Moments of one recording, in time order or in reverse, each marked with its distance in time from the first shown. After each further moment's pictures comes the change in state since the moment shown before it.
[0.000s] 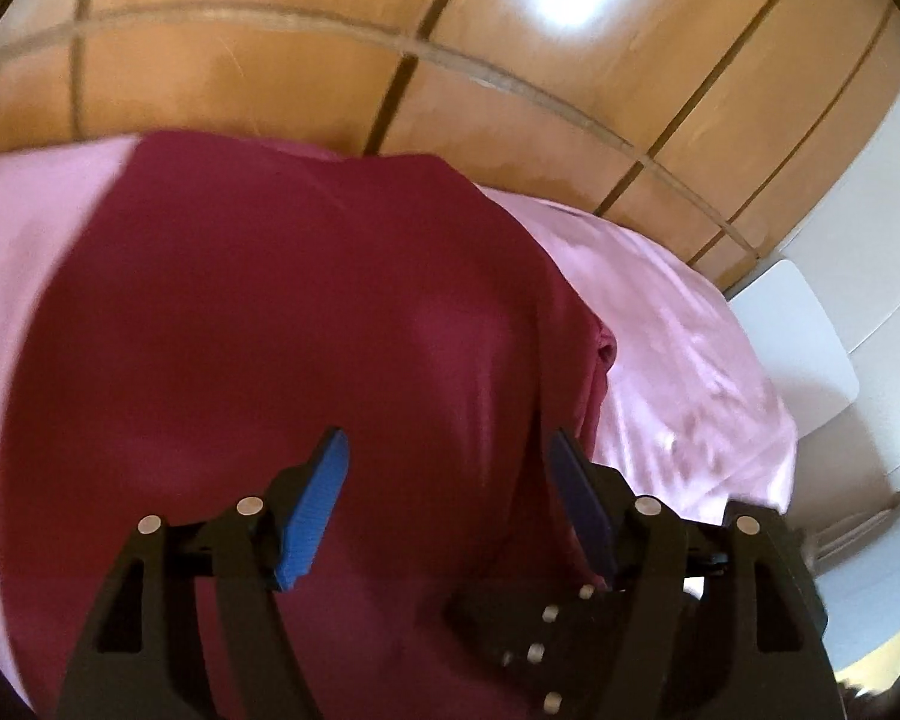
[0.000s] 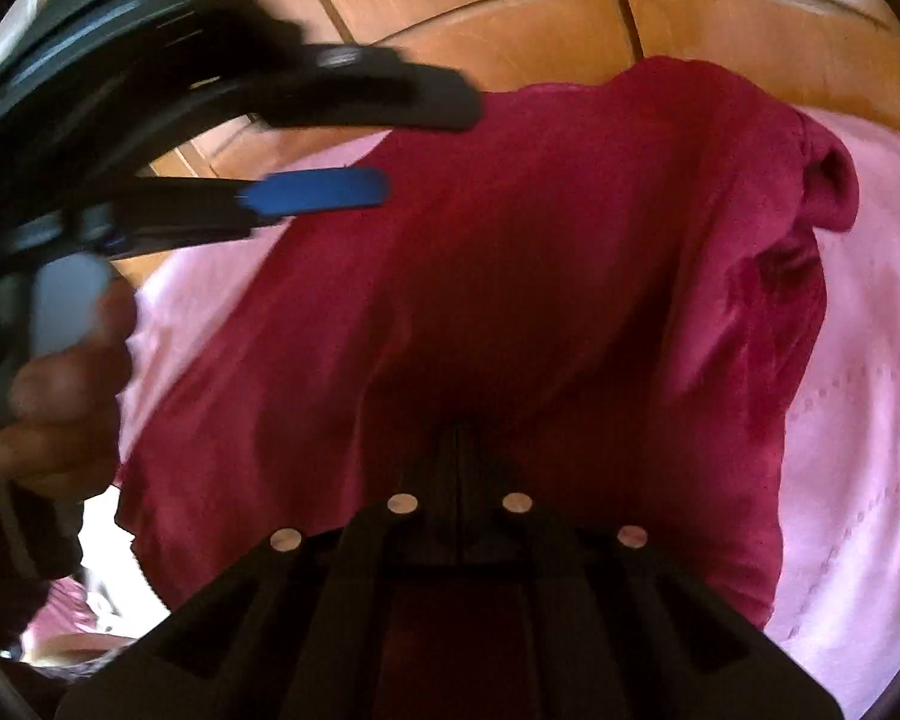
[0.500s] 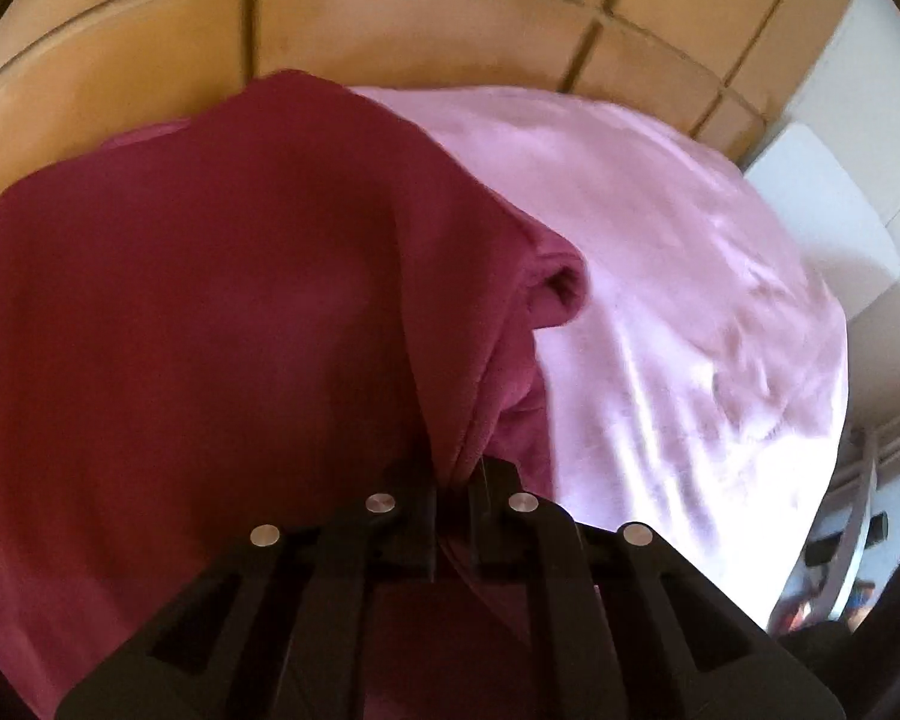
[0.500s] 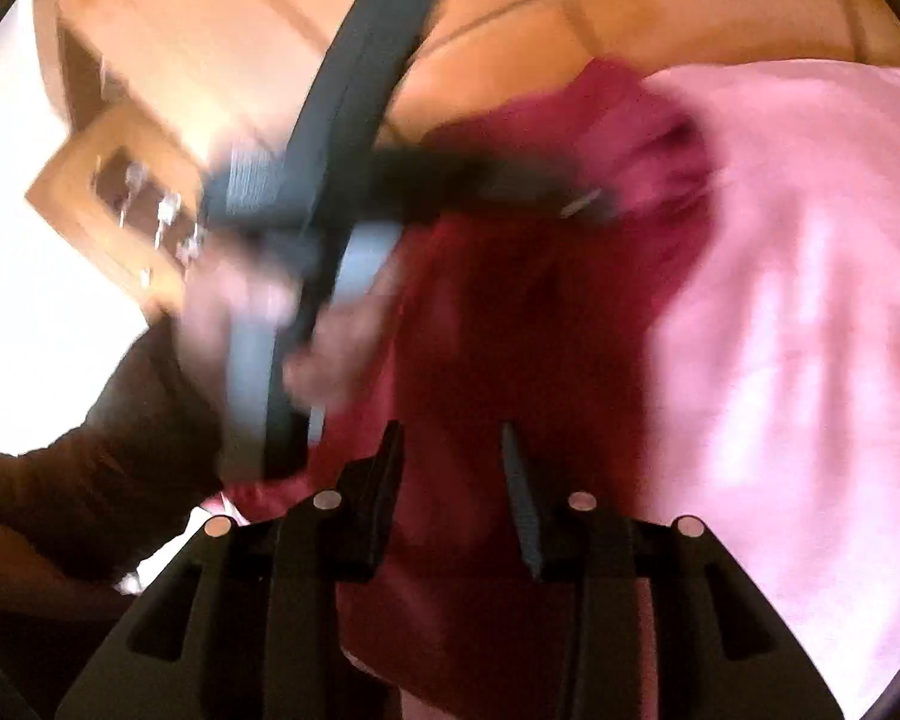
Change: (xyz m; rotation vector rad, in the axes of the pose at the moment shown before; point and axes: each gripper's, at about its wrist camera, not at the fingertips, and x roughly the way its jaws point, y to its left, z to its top) left arm 0.088 -0.059 -0.005 0.227 0.154 0.099; right arm -0.091 -0.055 -0.032 0.154 -0.046 0.124
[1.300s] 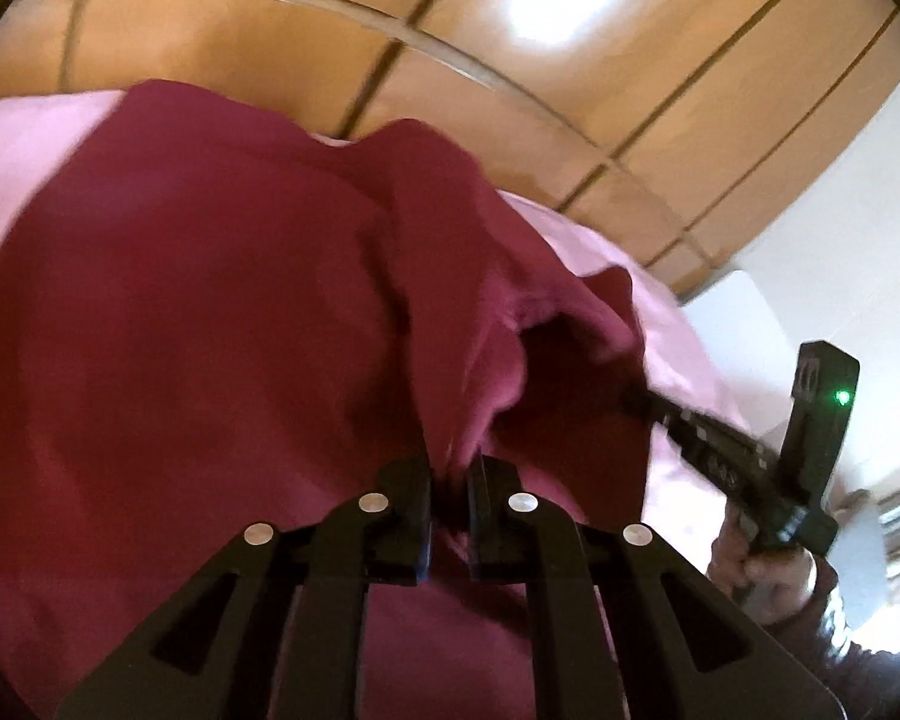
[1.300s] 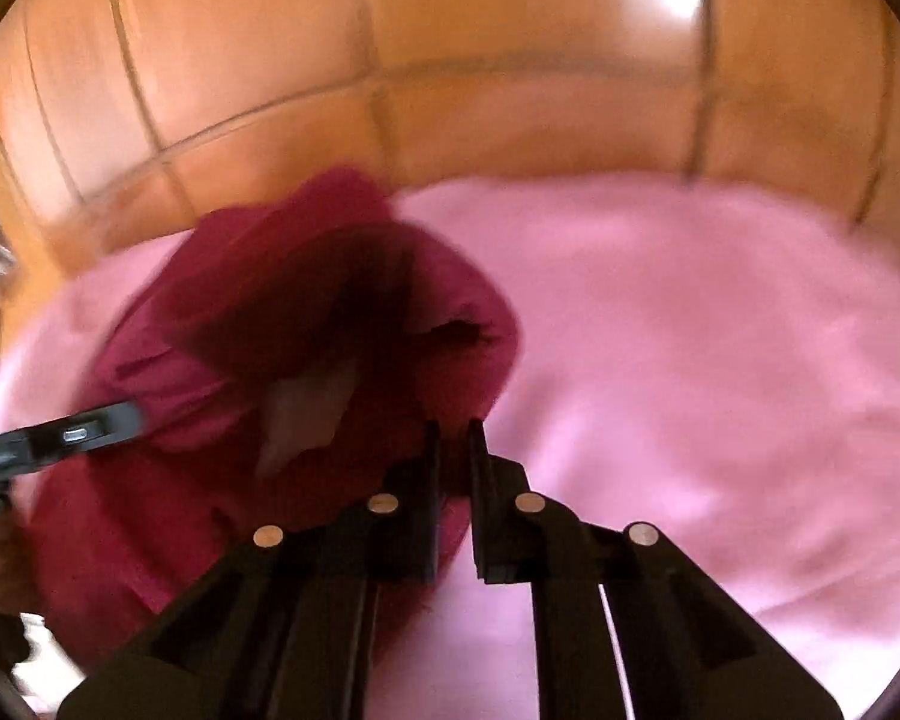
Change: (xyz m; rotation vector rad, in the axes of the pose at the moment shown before) left arm -0.079 0.073 -0.059 -0.246 -0.197 -0.246; right arm -0.029 -0.032 0.057 -0.124 -0.156 -0.673
